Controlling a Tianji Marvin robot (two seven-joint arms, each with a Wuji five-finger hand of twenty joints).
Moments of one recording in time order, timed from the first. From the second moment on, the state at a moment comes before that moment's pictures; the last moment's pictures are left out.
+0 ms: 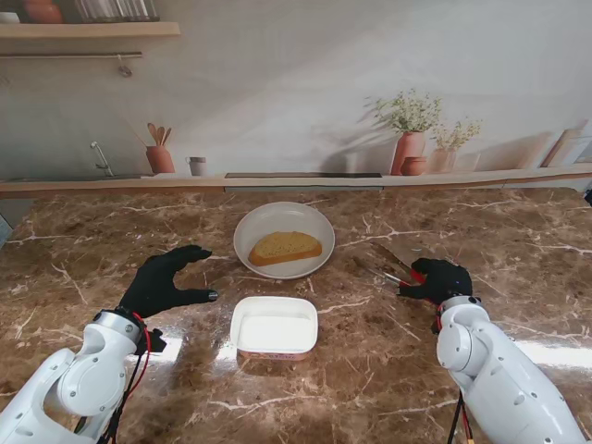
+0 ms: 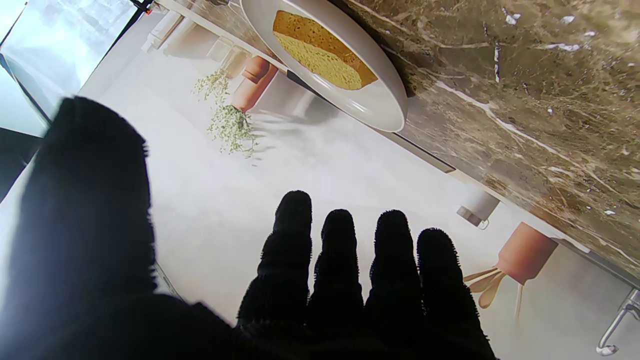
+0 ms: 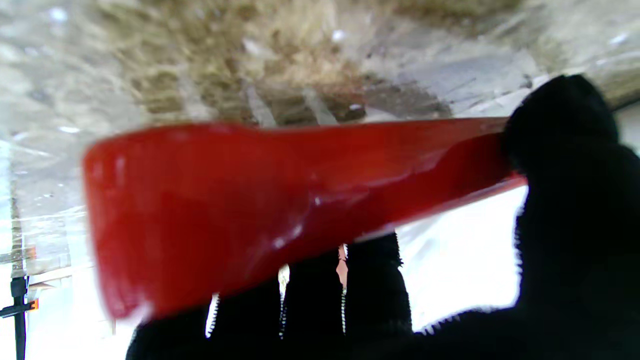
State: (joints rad) left arm 1.76 -1.12 -1.41 -1.70 0.57 -0.16 0.09; right arm -1.40 -1.12 1.22 -1.12 -0.75 0.14 -0.26; left_hand 0.57 -0.50 0.15 -0.07 0.56 0.00 0.19 0.17 0.46 -0.02 0.25 0.23 0.40 0.02 0.17 0.35 0.03 -0.05 0.73 0.37; right_hand 0.43 -0.66 0.52 -0.10 0.64 -0.12 0.53 0.93 0.75 -0.06 0.40 0.42 0.65 0.02 0.25 0.33 0.33 0.15 0.75 0.58
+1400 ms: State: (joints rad) left arm 1.75 -1.11 -1.42 -1.73 0.59 -0.15 0.03; right arm -1.48 -1.12 1.33 -1.29 -0.74 -0.02 -0.24; left_hand 0.57 -0.50 0.23 -0.07 0.56 0.00 0.20 0.17 0.46 -0.02 0.25 0.23 0.40 0.02 0.17 0.35 0.01 -0.05 0.73 0.36; right_hand 0.49 -0.68 0.53 -0.13 0.75 -0.05 0.44 0.57 1.07 -0.07 0.61 0.63 1.11 -0.07 1.10 0.70 0.86 0.04 1.65 0.60
